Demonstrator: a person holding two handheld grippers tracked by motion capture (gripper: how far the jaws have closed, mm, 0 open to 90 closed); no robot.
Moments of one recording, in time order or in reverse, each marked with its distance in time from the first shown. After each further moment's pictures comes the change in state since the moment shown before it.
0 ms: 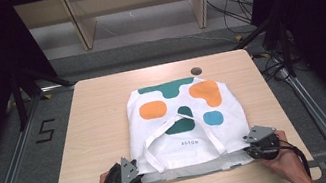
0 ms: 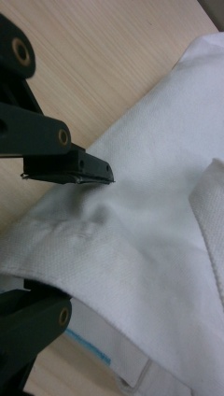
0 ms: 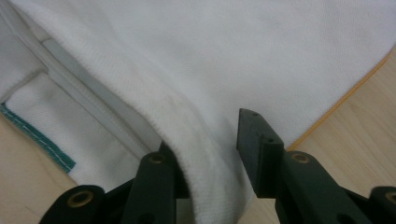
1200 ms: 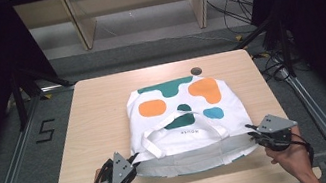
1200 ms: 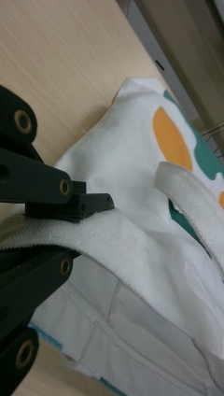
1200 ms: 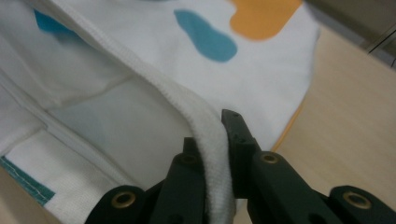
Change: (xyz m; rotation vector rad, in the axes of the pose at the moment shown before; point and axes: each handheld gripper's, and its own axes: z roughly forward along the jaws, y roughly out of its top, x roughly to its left) left arm 0.009 0.031 -0.036 -0.233 0.021 -0.051; right arm -0.017 0.017 -0.044 -0.259 -0.087 0.067
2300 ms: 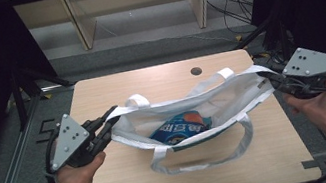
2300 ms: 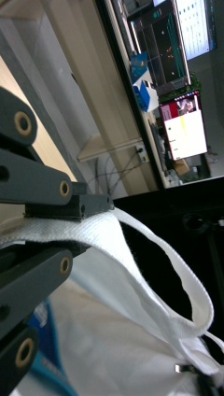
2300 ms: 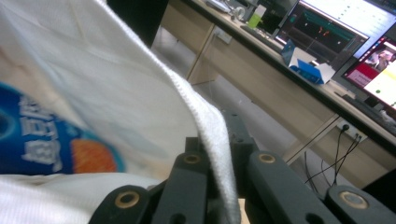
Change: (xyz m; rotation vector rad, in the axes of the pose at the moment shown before) left arm 0.049 0.130 -0.077 -0.418 0.008 -0.094; right arm -0.054 0.154 -0.102 -0.264 -0.096 -0.139
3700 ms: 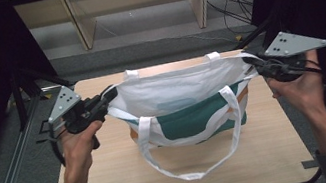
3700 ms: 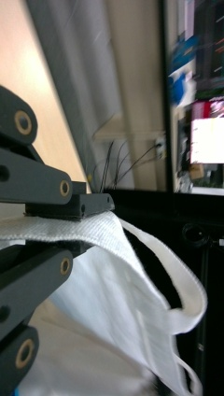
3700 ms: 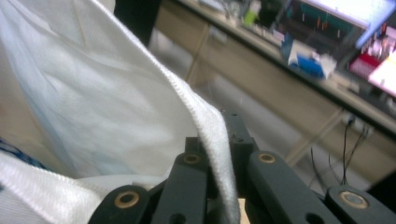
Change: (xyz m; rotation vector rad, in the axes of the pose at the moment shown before) left arm 0.062 -0.028 0.058 0.025 -0.019 -0.226; right arm -0.016 0.006 0.046 0.010 -0.014 0.063
